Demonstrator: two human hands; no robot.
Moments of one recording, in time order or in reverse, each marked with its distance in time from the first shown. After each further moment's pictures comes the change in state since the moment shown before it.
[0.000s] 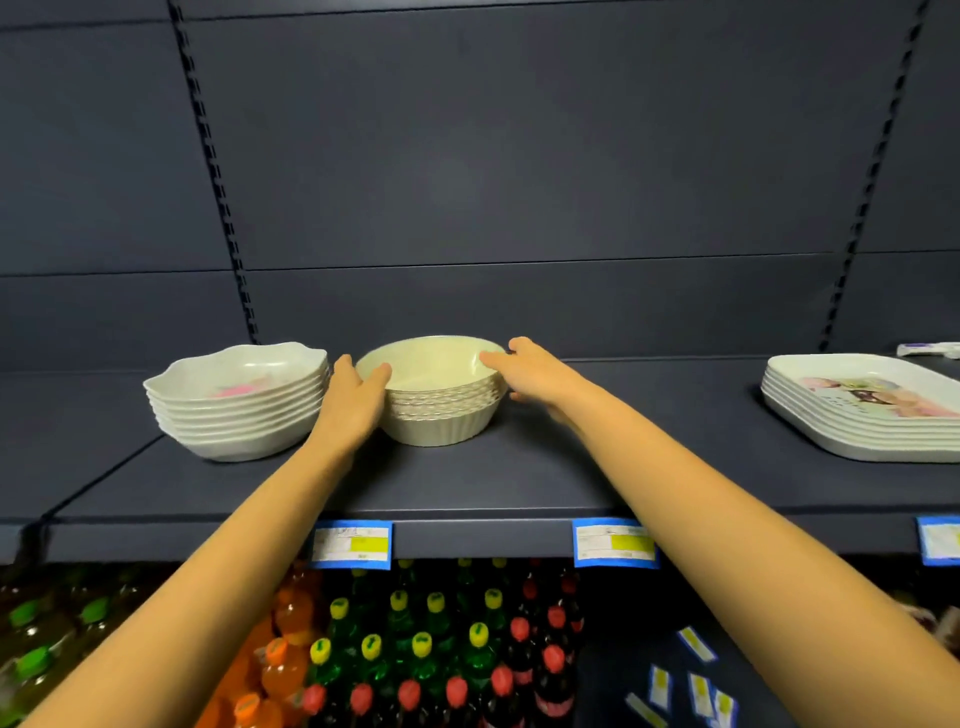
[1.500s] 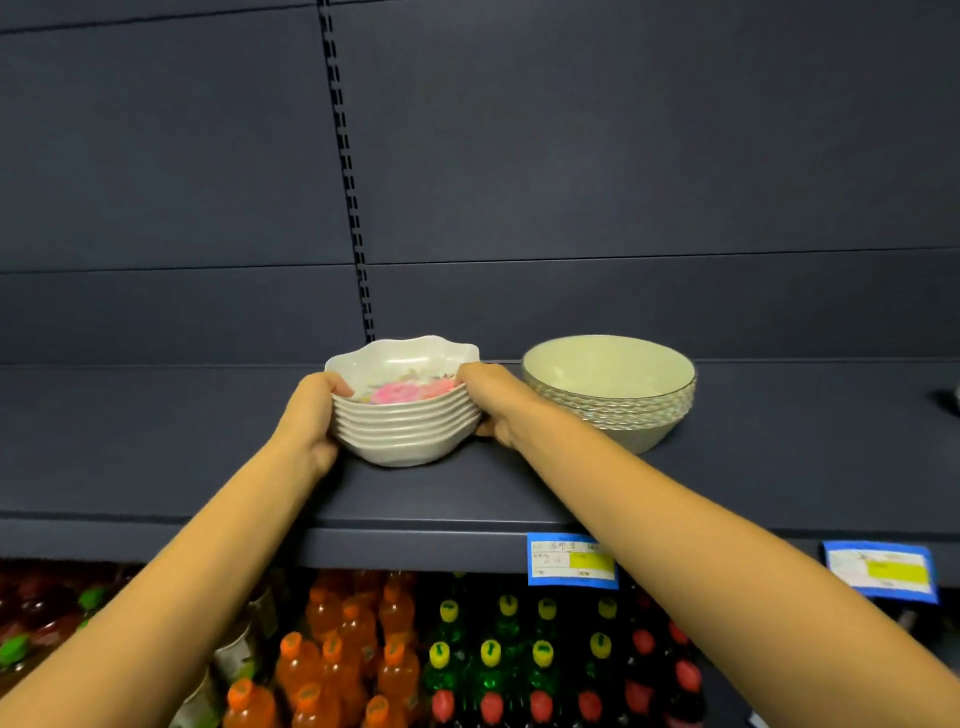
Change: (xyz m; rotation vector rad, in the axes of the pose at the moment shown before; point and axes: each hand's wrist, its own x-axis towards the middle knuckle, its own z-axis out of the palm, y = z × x) left_hand 0.054 -0.076 -0.170 -0.586 -0.004 -0.283; right_hand 0.020 -0.099 0.186 0.411 -0.147 0.162
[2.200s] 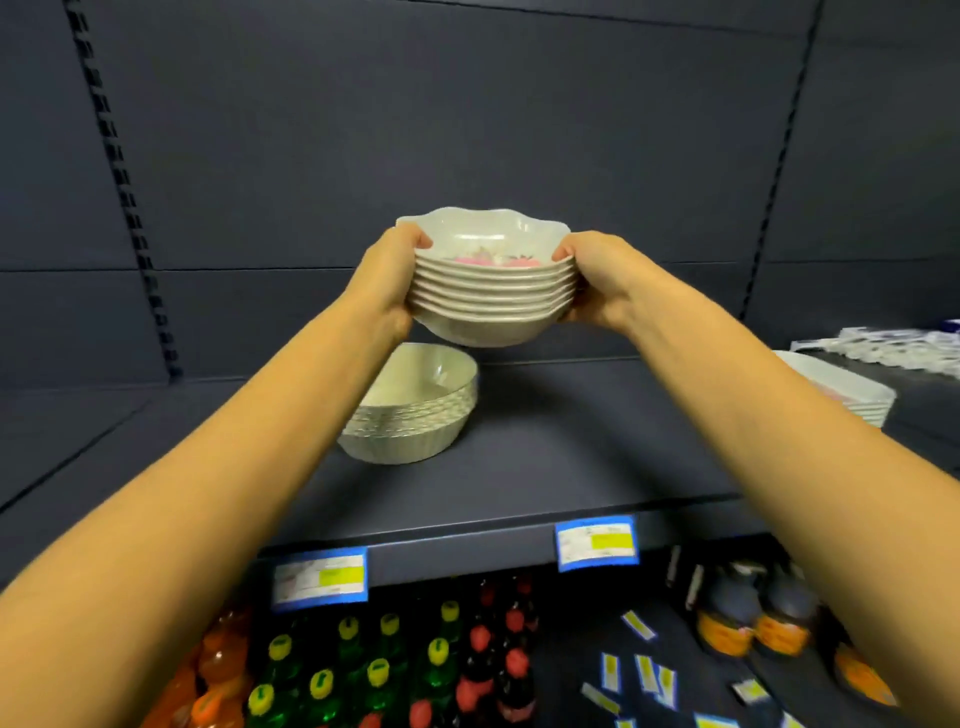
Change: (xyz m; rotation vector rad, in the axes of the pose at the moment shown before) left_hand -0.059 0.044 0.255 -0.034 -0.390 0.193; right_hand -0.092 -0.053 -0.247 0.028 0.405 -0.288
